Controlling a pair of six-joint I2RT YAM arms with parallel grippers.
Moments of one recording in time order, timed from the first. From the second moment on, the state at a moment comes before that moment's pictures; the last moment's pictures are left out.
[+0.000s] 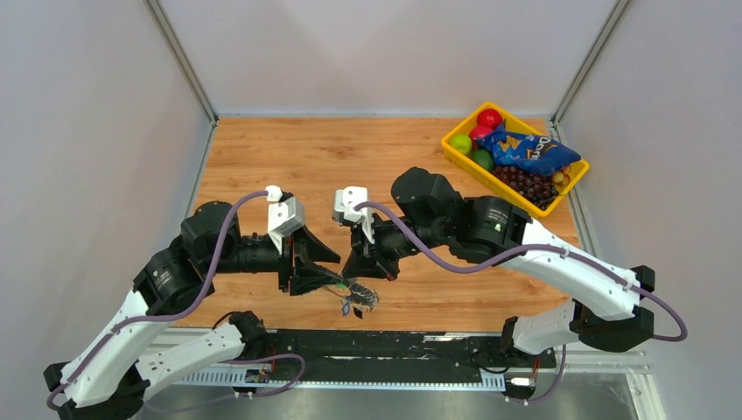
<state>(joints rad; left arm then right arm) -0.85 0.71 1.17 -0.68 0.59 -0.15 1.21 1.36 1.71 -0.84 -0.44 -0.02</state>
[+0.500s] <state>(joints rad) -0.85 0.72 1.17 -0.72 0.60 -0.13 1.21 1.37 1.72 -0.84 -0.42 -0.02</state>
